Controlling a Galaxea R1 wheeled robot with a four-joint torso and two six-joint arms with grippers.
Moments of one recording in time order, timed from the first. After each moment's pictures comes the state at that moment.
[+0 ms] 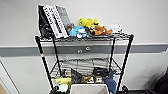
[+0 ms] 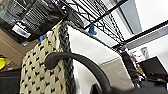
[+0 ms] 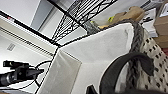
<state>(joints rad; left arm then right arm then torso) 0.68 2.15 -1.26 -0.47 0.02 -0.02 -0.66 2.24 -1.29 0.30 -0.09 0.05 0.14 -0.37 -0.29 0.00</state>
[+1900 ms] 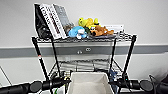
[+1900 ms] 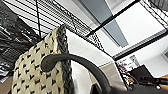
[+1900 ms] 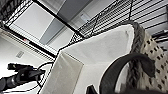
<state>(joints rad) 0.46 2.08 -1.17 -0.49 0.05 -0.11 -0.47 2.19 -1.22 0.41 -0.11 0.06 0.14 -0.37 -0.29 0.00</state>
